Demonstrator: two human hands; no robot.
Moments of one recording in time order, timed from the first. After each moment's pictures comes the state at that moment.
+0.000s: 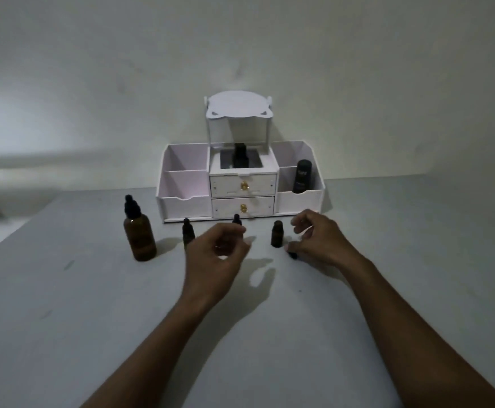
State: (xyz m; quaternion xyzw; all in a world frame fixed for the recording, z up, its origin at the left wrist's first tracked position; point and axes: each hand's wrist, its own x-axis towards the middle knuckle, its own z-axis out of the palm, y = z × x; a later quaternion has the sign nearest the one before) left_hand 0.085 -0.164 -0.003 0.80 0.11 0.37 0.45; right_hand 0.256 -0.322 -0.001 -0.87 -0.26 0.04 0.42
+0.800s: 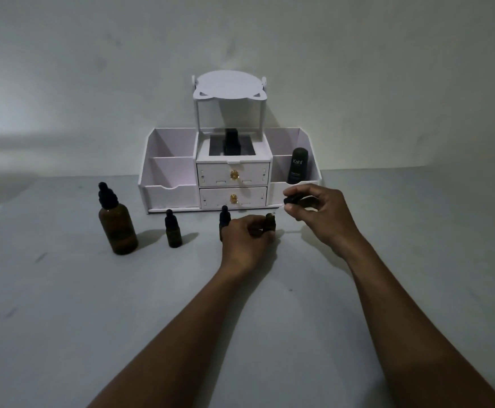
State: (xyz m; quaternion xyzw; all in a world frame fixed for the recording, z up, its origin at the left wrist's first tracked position) left_hand 0.179 -0.199 -0.026 0.78 0.20 0.23 0.54; right_hand 0.273 -0.325 0.013 -0.78 -0.32 -0.05 0.54
